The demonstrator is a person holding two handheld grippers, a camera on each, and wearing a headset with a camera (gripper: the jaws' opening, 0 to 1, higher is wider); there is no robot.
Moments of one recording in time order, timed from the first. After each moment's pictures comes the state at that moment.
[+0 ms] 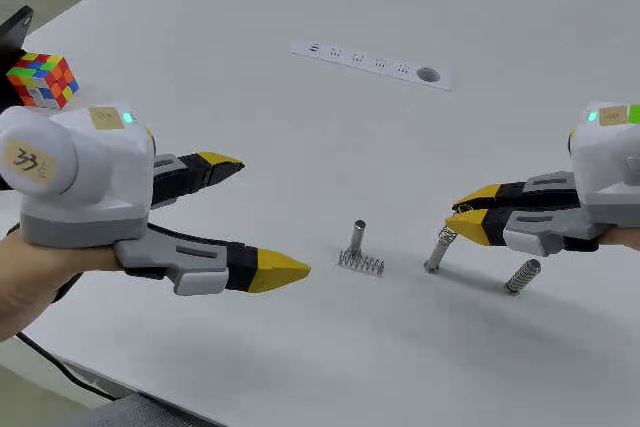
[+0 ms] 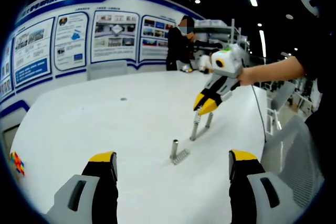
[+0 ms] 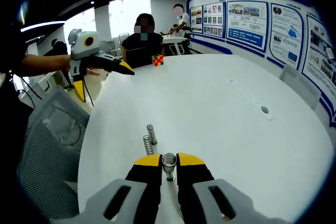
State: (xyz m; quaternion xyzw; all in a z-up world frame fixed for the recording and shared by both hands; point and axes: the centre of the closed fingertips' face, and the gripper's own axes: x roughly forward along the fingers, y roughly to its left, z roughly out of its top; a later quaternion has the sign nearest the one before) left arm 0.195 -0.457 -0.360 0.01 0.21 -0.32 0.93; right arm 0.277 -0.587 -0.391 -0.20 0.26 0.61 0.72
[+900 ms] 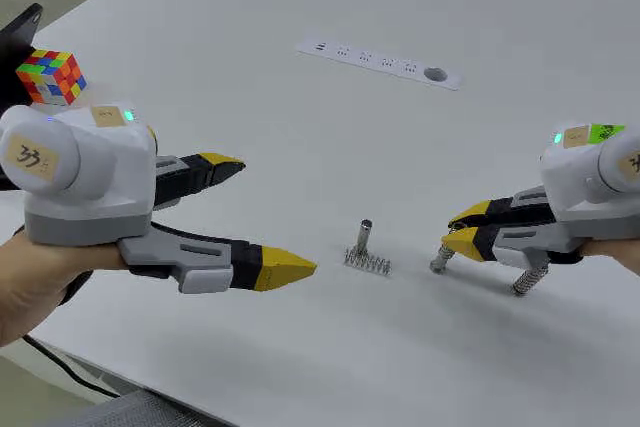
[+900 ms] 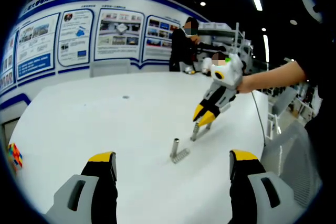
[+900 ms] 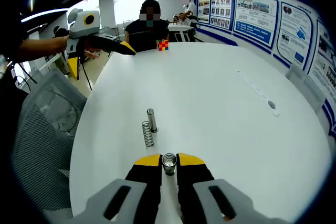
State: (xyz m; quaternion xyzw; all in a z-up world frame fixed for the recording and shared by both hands) left arm 0.192 -0.451 -0.362 -0.01 0.21 -0.31 0.93; right arm 0.273 -0.584 -0.425 -0.25 0.28 0.61 0.70
